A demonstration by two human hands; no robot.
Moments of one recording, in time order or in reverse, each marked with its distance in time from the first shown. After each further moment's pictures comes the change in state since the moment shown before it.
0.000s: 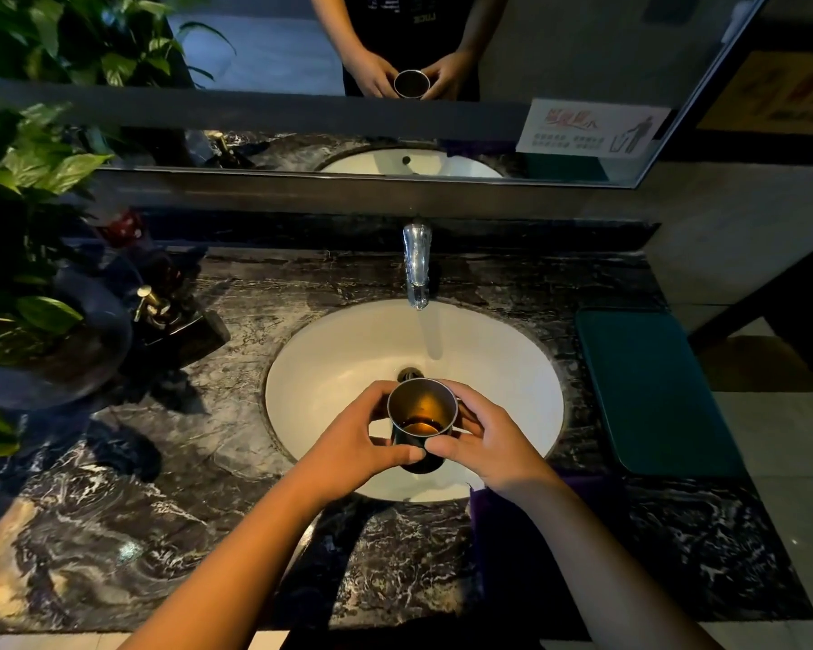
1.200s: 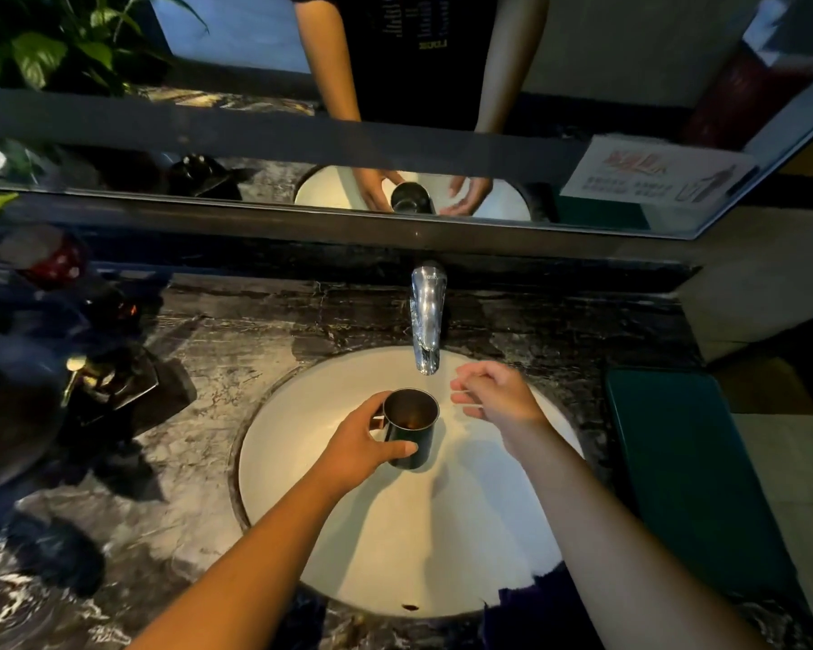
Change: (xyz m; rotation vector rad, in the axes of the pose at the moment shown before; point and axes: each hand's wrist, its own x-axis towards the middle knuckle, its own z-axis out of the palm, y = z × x) left_hand 0.155 -0.080 -0.029 0.005 0.064 -0.245; right_hand 0.179 -0.011 -0.055 0.082 0.341 0.409
